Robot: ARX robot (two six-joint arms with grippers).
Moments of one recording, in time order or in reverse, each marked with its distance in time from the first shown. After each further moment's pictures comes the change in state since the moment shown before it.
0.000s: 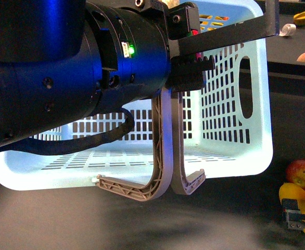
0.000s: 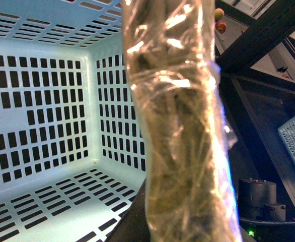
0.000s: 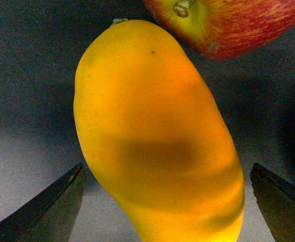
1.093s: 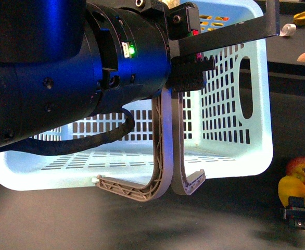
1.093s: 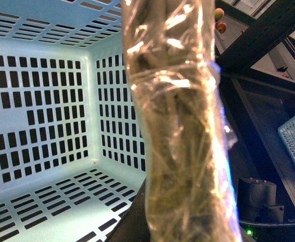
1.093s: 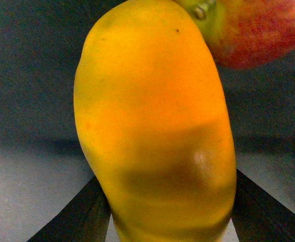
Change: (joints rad) left arm 0.000 0.000 0.000 0.000 0.000 0.000; right arm -0.002 0.032 0.011 0.089 -0.076 0.029
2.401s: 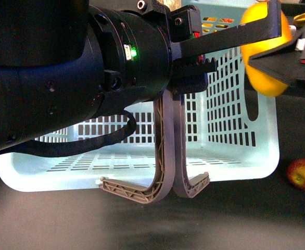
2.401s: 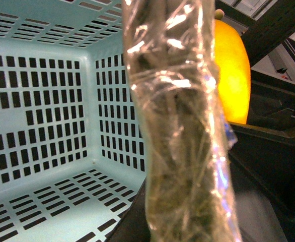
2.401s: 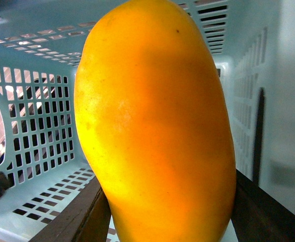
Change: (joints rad) left arm 0.000 0.003 0.002 0.001 0.000 -0.006; right arm 0.388 -1.032 -0.177 -0.286 -0.361 0.378
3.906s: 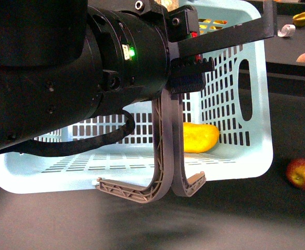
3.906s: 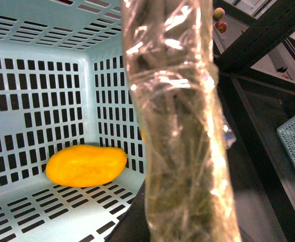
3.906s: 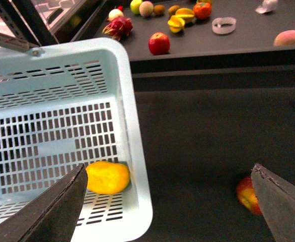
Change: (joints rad) left arm 0.000 0.002 0.001 0.000 0.000 -0.003; right arm -0.075 -0.861 -0.352 -0.394 0.447 -0.064
